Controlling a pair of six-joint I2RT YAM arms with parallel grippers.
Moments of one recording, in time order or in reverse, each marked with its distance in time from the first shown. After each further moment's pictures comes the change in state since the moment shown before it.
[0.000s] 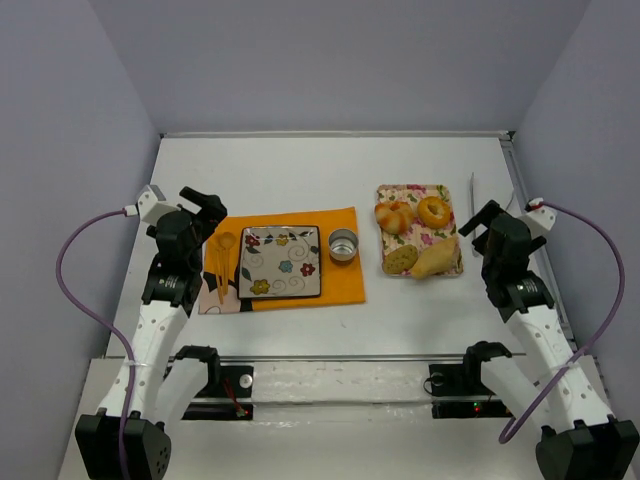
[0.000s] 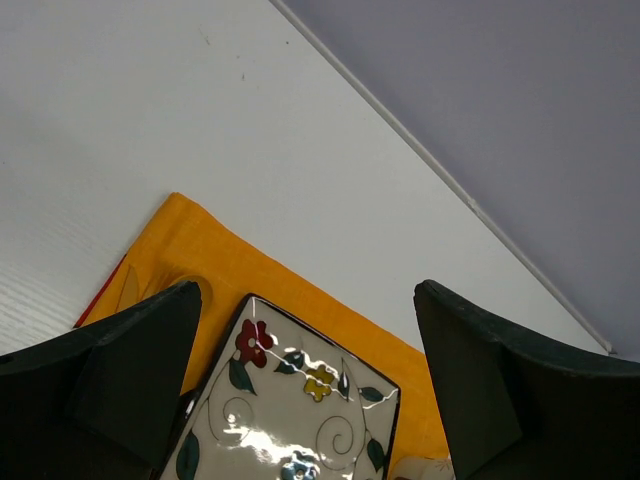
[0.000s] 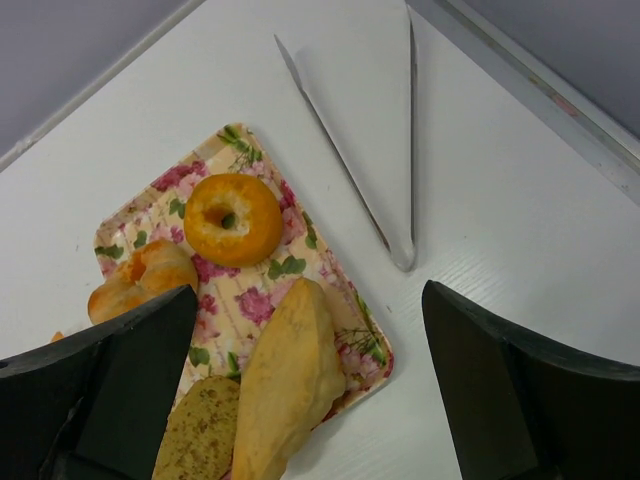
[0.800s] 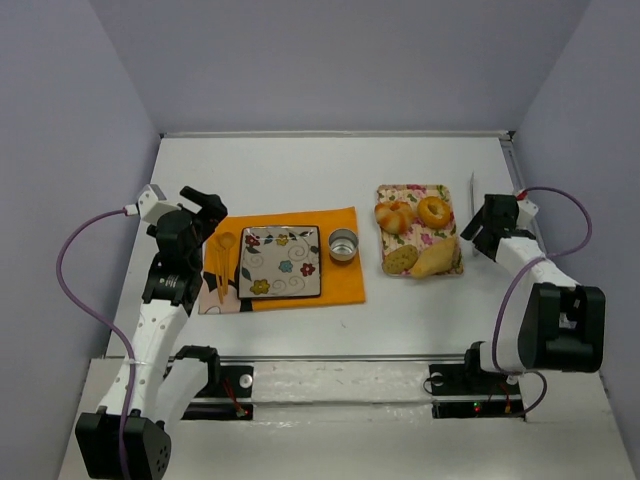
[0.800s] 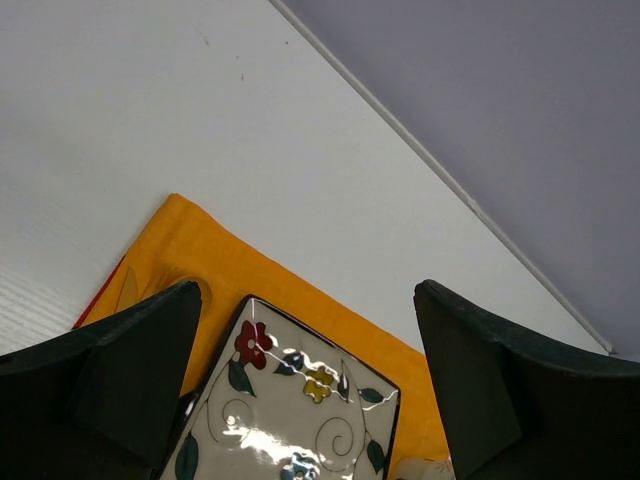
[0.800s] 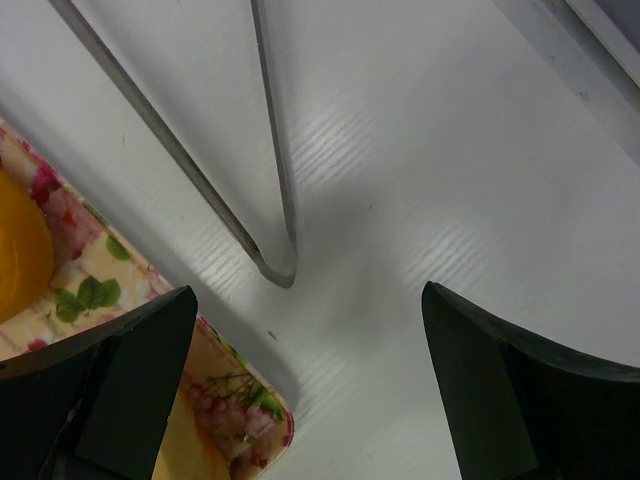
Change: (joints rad) left arm 0.000 0.007 0.000 0.008 0.001 0.000; right arm -0.217 0.578 0.103 -0.006 -0.083 -0.024
